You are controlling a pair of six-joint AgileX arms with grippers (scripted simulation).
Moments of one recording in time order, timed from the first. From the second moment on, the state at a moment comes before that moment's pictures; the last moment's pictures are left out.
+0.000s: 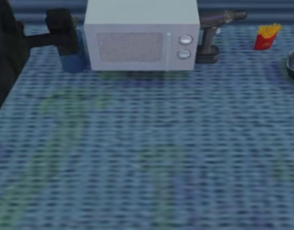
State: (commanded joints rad) left arm -0.45 1.10 0.81 0.00 -0.41 -0.24; right arm 0.00 0.00 0.00 0.00 0.00 0.00
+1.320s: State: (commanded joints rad) left arm -0.78 2.10 1.51 0.01 -0.70 -0.40; right arm 0.00 0.00 0.00 0.00 0.00 0.00
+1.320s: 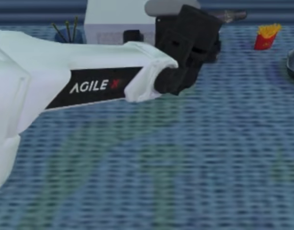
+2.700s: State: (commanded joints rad) left arm -0.70 2.27 1.66 0.05 -0.63 -0.34; right arm 0.00 0.00 0.00 0.00 0.00 0.00
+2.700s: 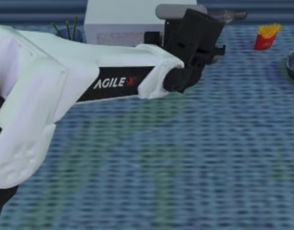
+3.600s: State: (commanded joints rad) left arm -0.75 2.31 1.76 -0.11 -0.58 -0.39; right arm 0.00 0.00 0.00 0.00 0.00 0.00
